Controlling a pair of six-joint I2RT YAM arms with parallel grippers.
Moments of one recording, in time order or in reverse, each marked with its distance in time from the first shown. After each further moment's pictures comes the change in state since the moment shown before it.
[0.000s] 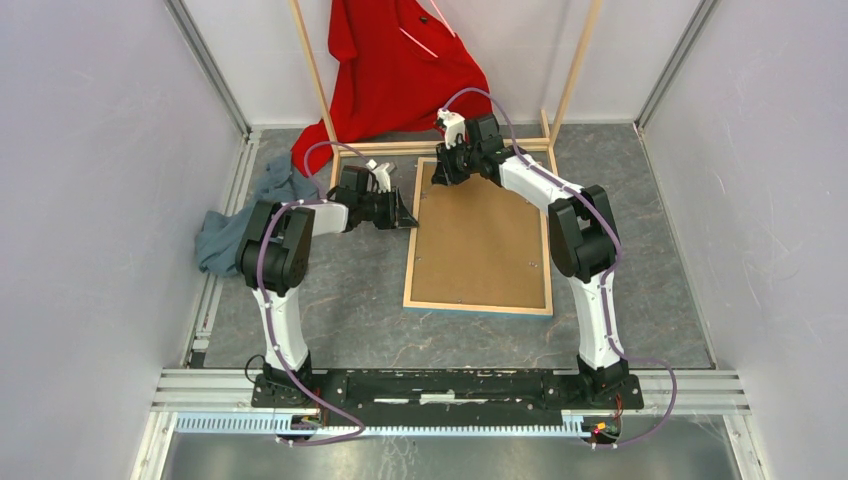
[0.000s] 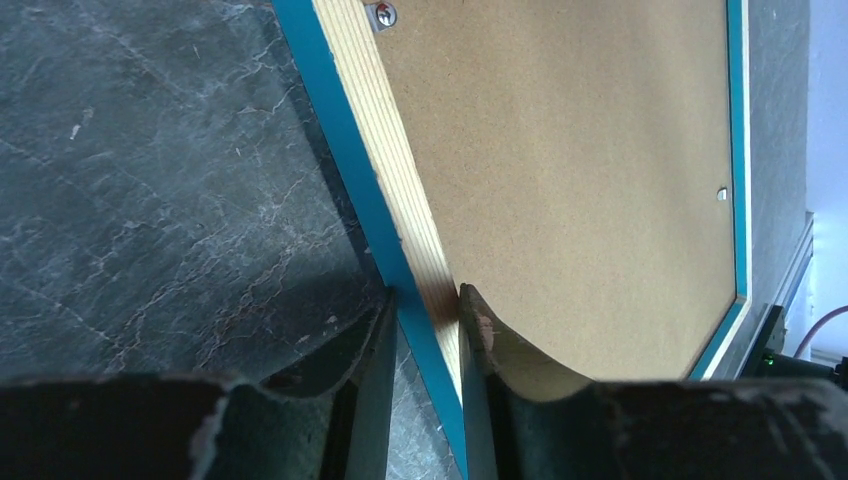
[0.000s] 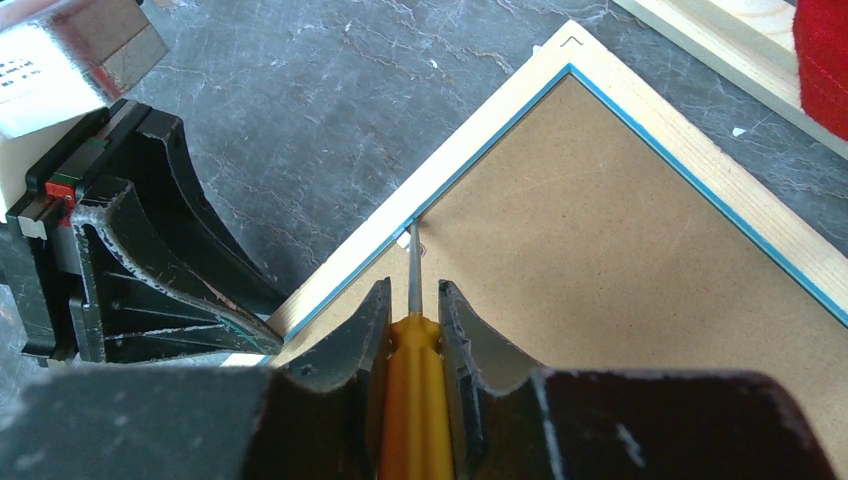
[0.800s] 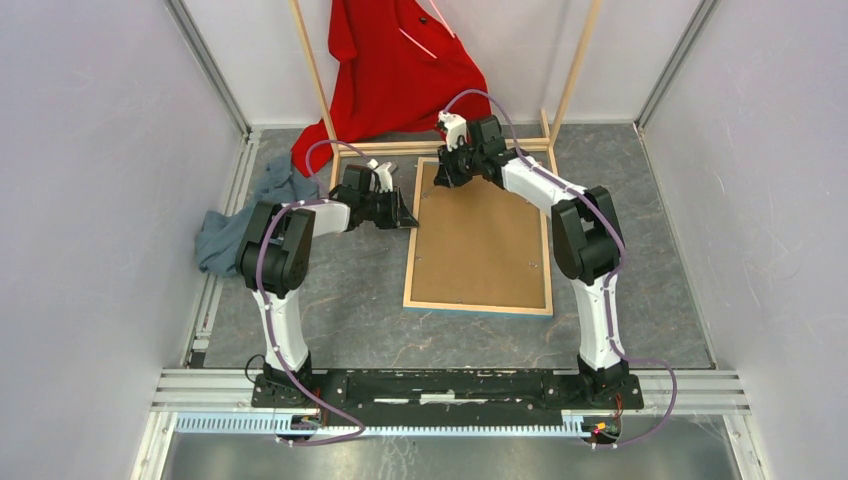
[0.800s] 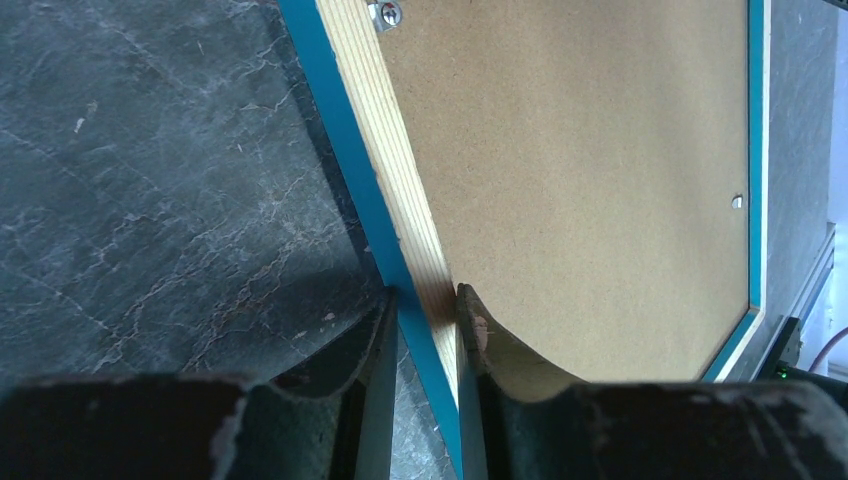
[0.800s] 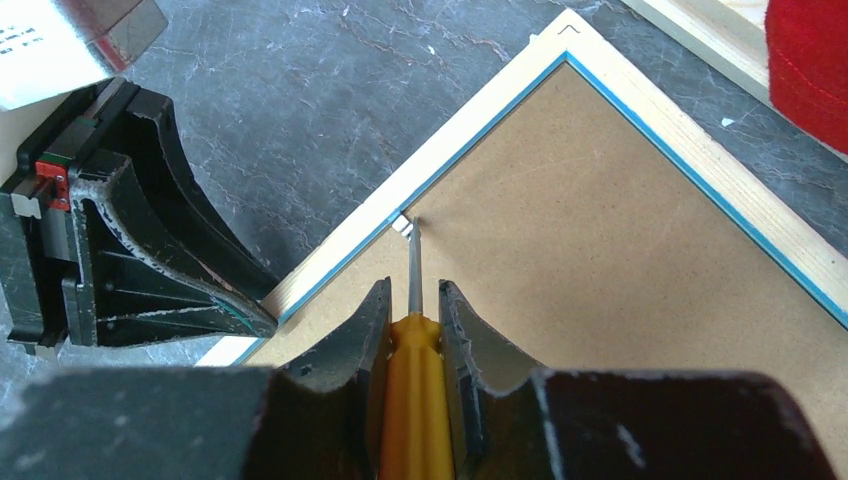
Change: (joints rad) left arm -0.017 -0.014 0.010 -0.036 -0.054 0.000; right arm 0.000 -0.030 -0.042 0.009 0.006 -0.032
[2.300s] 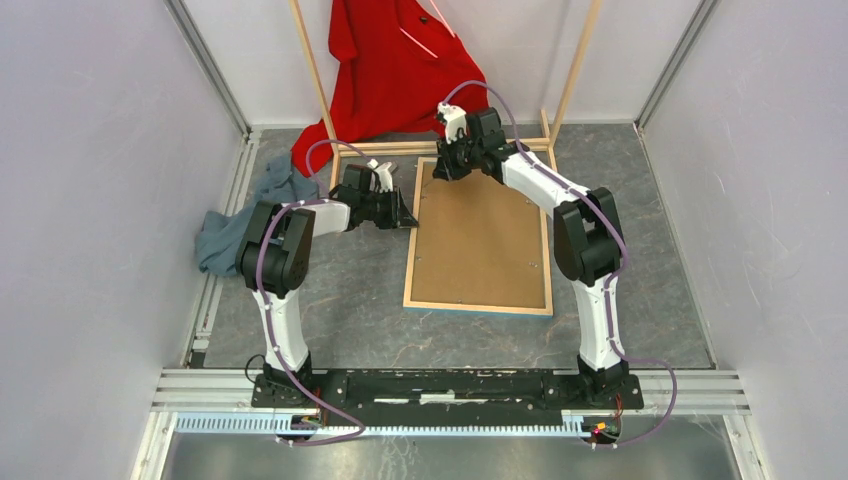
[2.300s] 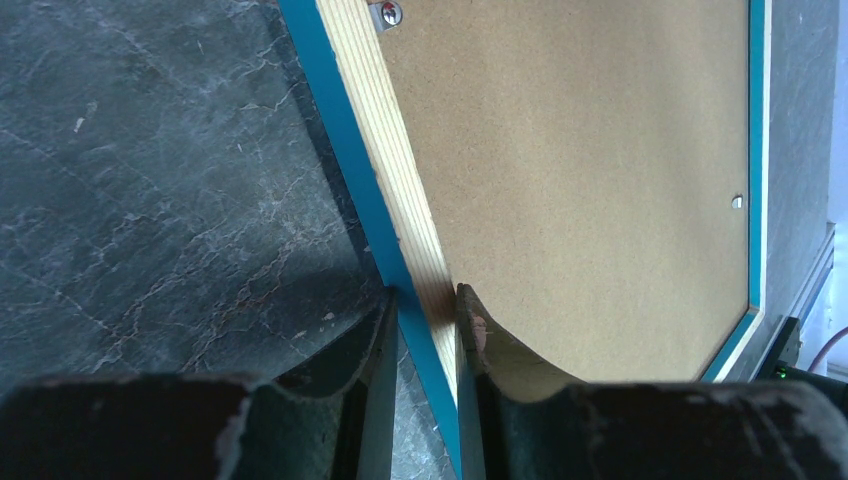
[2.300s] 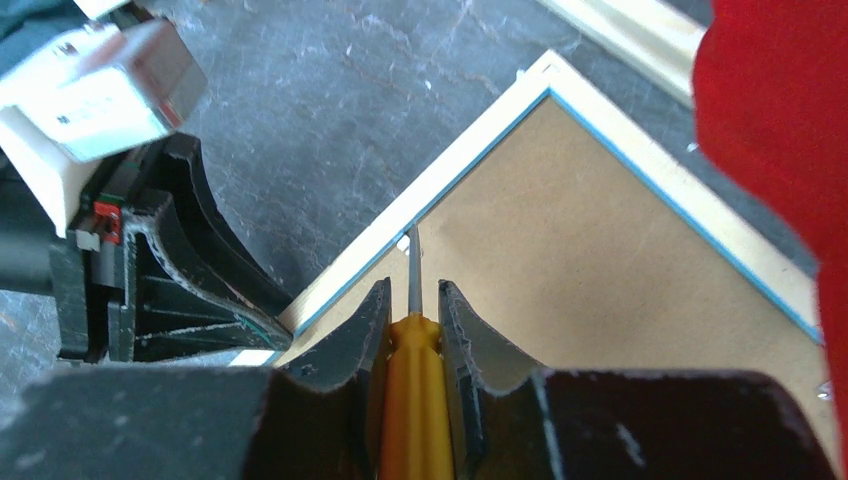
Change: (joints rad) left arm 0.000 0.000 0.003 -0.007 -0.001 0.000; right arm 0.001 -0.017 0.037 -0.034 0.031 0.018
